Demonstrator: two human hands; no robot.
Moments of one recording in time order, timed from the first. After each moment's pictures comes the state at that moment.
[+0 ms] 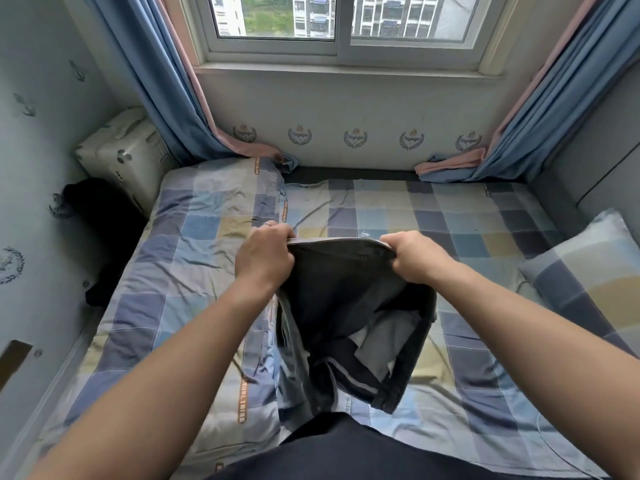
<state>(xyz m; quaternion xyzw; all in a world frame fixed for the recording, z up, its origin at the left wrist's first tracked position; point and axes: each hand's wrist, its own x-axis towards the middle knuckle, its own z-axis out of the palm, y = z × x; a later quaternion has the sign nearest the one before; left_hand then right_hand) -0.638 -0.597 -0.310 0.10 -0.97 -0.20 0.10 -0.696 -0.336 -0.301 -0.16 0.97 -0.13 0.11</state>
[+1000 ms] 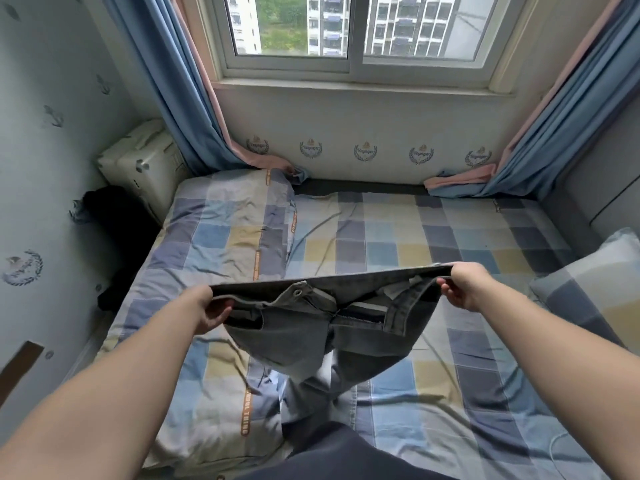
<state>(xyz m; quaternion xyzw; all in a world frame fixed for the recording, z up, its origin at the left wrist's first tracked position) -0.608 -0.730 -0.388 0.54 -0.50 -0.67 -0.09 -0.723 -0.270 -0.344 0.35 0.72 -0.58 0.18</state>
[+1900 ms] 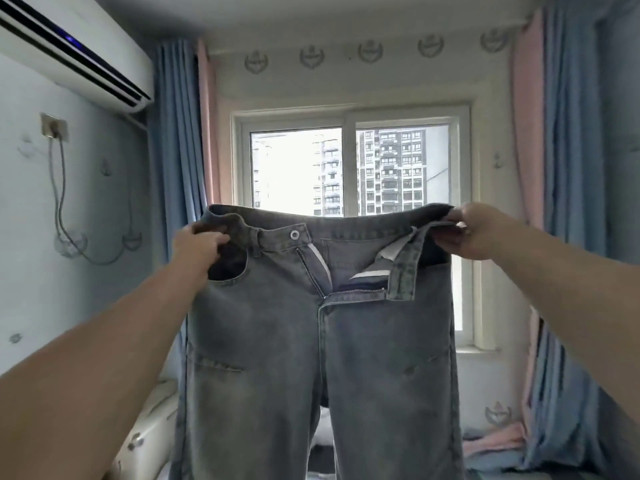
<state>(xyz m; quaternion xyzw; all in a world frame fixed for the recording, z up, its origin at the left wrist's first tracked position) -0.758 -0.745 0.141 0.06 -0.62 -0.67 0.41 -0.826 -0.310 0.183 -0.05 0.58 -0.81 -0.04</state>
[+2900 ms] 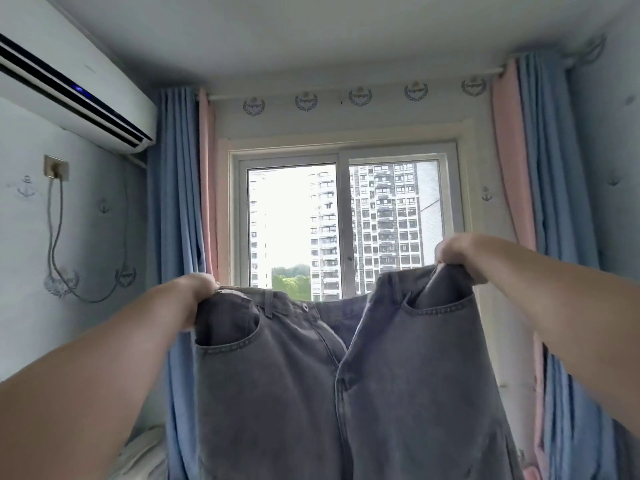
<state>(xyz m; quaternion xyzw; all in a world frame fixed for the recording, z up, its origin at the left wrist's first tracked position) -0.756 -0.745 0.167 0.23 -0.75 -0.59 0.18 -0.807 -0.322 0.220 0.04 0.92 -0.36 -0.12</state>
